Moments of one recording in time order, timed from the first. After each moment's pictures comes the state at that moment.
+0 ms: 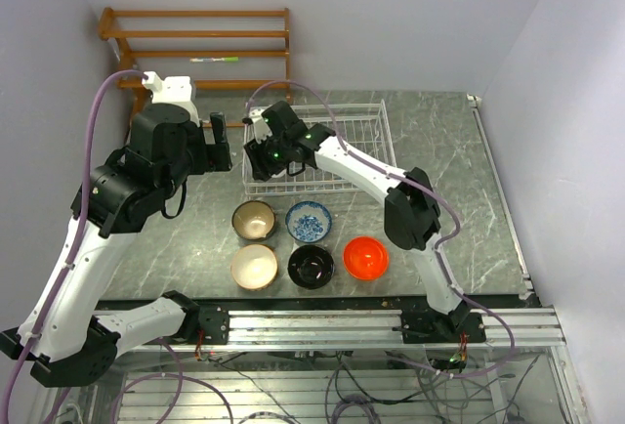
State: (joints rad) left arm -0.56 1.06 1.61 -1.02 -0.42 -0.32; right arm 0.81 2.24 2.04 -0.59 -0.23 0.07
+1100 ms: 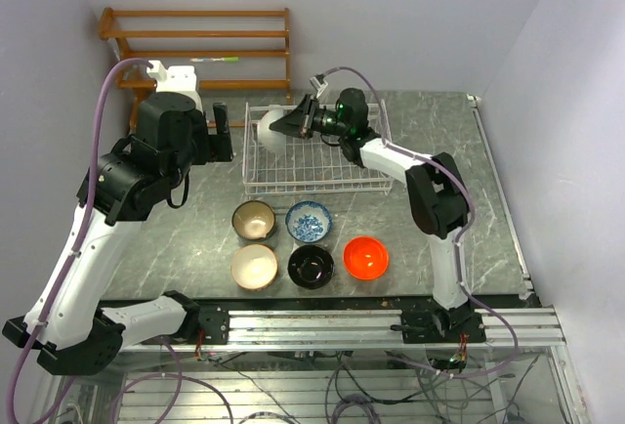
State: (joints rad) left arm -0.56 1.13 1.67 -1.02 -0.47 -0.28; right arm 0.51 2.14 1.57 0.52 -0.78 0.99
